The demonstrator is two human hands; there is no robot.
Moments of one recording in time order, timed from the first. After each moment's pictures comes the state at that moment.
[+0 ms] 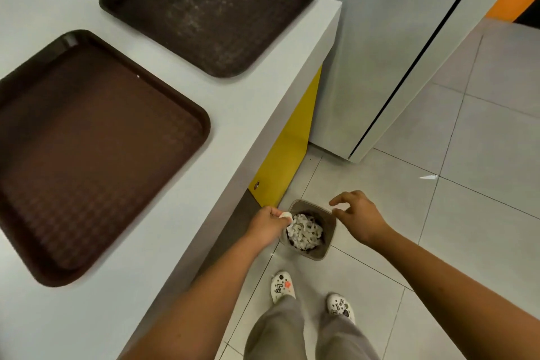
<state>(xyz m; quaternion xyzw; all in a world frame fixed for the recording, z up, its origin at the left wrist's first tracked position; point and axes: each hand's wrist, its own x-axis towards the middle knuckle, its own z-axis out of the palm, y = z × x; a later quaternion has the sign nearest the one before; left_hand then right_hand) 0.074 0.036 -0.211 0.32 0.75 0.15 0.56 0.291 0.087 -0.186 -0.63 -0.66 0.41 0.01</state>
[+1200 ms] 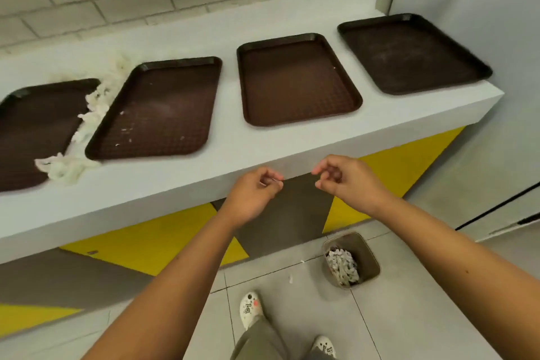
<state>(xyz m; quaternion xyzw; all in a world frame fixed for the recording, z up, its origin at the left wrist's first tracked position) 0.068 -0.201 -0.015 0.26 0.82 0.44 0.27 0.193 -0.012 0.000 -0.17 -0.89 0.43 0.06</state>
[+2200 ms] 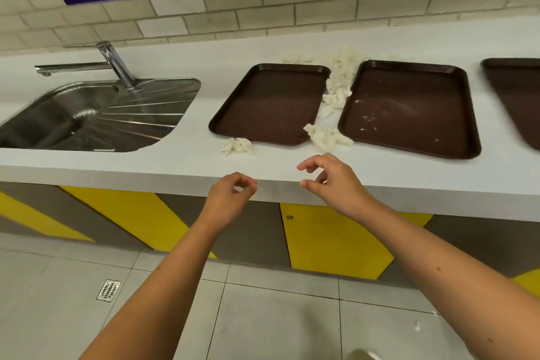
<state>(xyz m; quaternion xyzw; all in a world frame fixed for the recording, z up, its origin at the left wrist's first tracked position) -0.078 -0.727 0.017 0.03 0.90 0.43 0.06 -0.052 -0.490 0.016 0.03 -0.89 0.46 0.04</state>
